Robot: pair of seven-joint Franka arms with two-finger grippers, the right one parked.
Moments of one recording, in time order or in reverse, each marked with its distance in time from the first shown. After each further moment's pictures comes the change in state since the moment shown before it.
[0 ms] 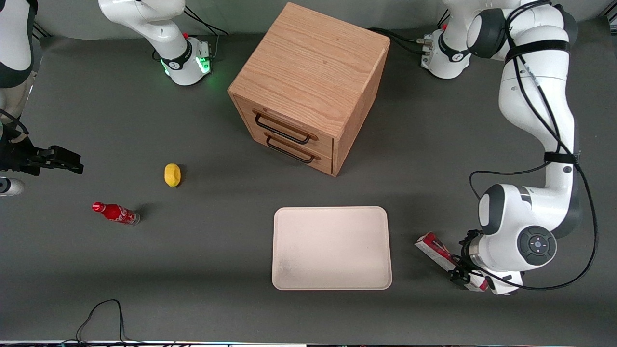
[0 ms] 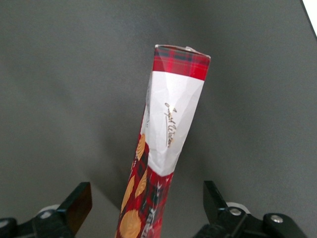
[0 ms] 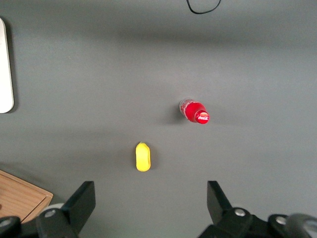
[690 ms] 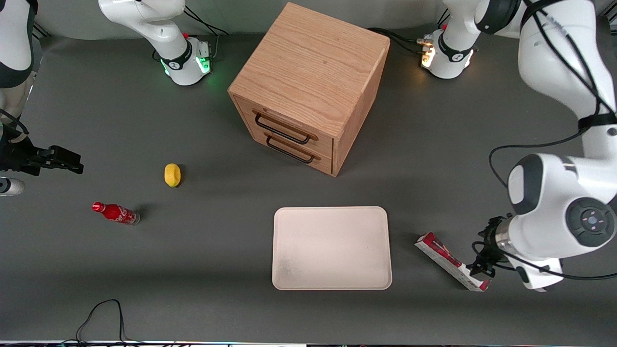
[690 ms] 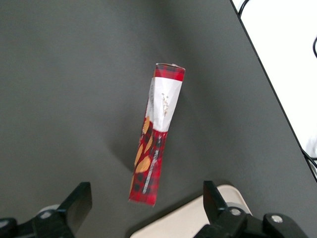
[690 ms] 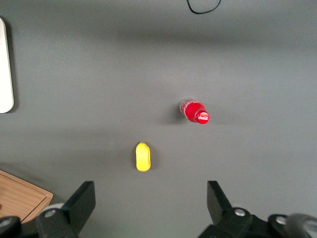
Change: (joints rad) arm -0.003 -0.148 0.000 0.028 0.000 -0.143 0.011
